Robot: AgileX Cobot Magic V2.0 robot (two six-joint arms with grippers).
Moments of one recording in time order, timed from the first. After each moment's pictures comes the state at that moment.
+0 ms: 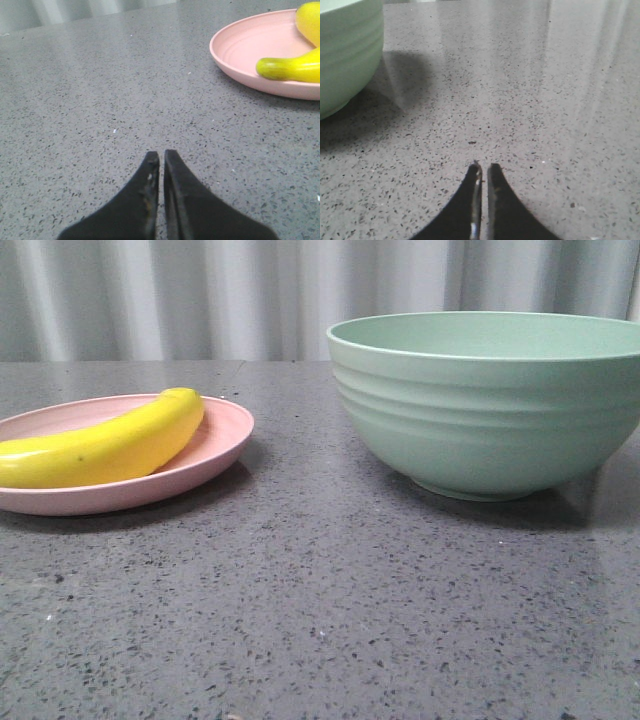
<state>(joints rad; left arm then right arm) -0.07 0.00 0.00 0.01 0.32 0.09 -0.08 -0.01 0.01 -0.05 0.32 0.07</state>
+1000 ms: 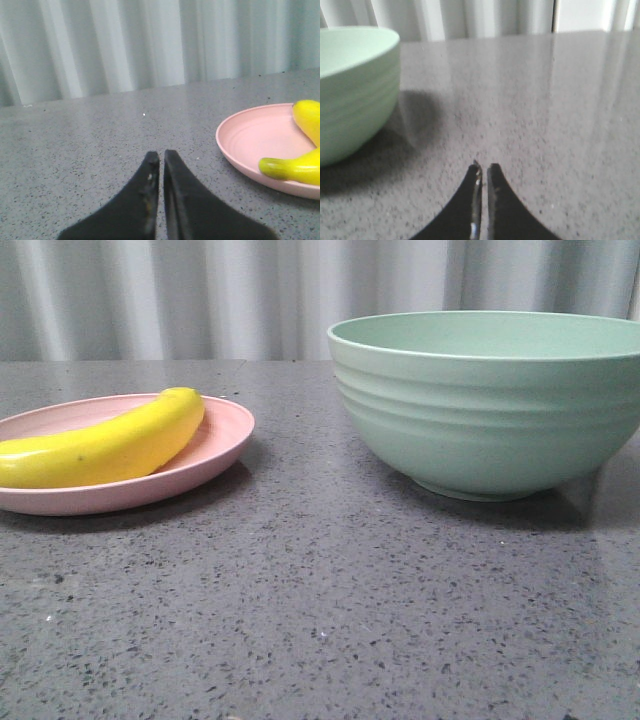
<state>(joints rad) -0.07 0.00 0.00 -0.03 0.05 0.09 -0.08 -0.01 0.01 -0.04 0.18 0.07</state>
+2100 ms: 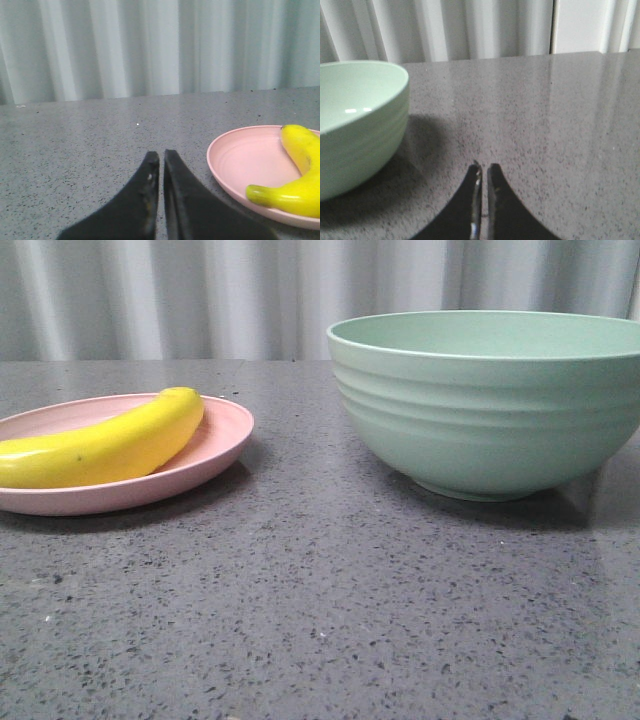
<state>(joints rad) -0.07 0.03 -0.13 -0.11 0.16 0.09 -0.08 0.03 -0.12 -0.03 0.26 0.07</state>
